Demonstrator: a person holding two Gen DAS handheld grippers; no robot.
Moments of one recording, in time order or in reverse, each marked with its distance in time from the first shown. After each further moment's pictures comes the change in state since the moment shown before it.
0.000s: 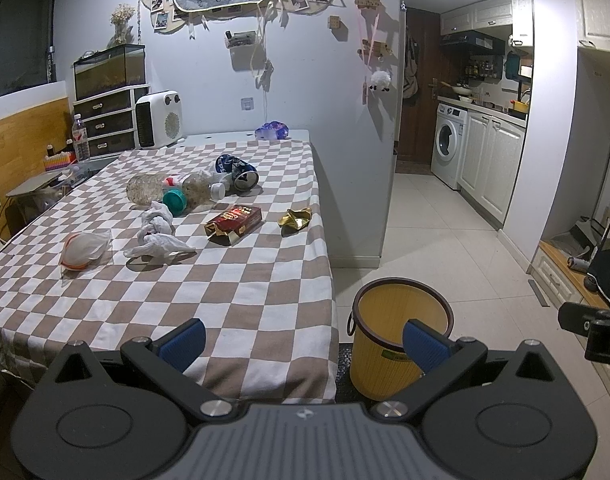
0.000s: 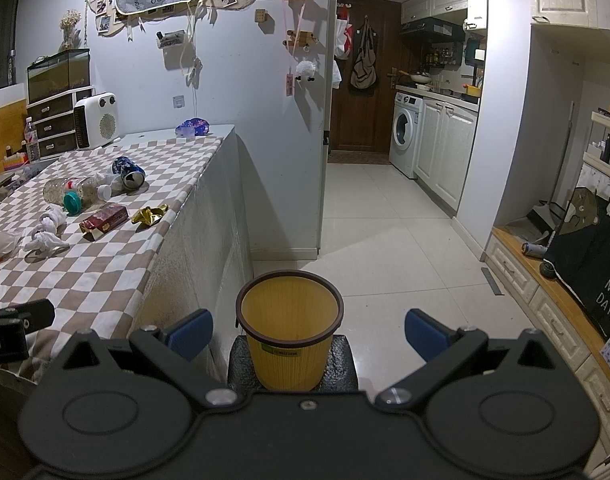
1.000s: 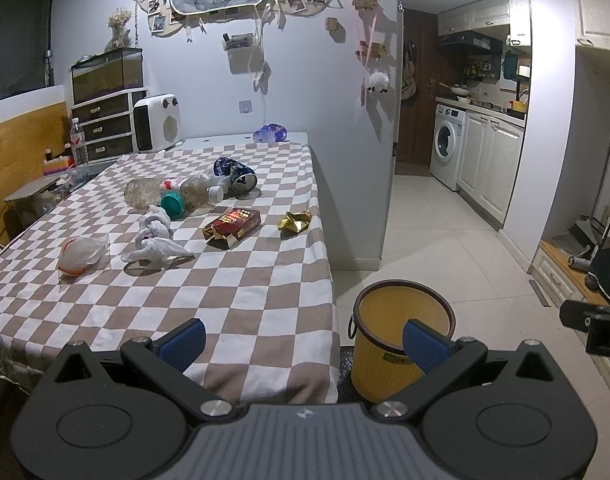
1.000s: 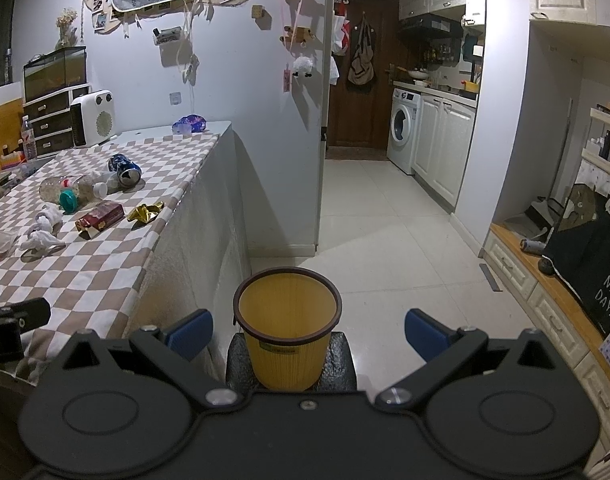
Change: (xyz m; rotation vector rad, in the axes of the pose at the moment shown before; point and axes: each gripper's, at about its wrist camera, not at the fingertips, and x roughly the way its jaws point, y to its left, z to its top) left arm 0.008 -0.002 0.000 0.011 -0.012 0.001; right arm 0.006 -0.006 -0.004 0.004 0.004 -0.007
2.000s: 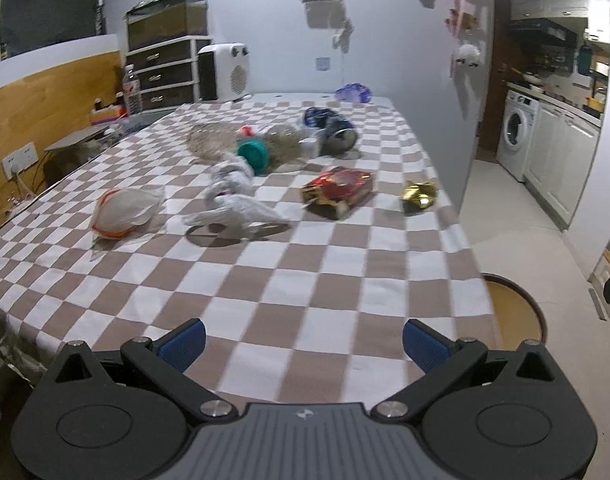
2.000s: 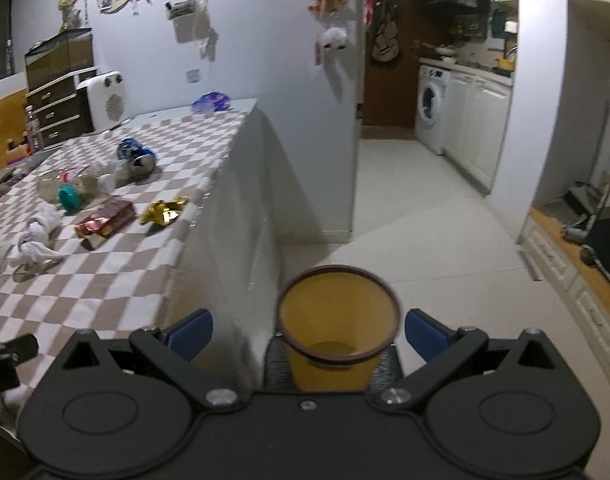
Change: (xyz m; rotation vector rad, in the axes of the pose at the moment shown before) left arm 0.107 0.101 0.001 -0.107 0.111 0.166; right arm 0.110 0.078 0.039 0.014 0.084 0.098
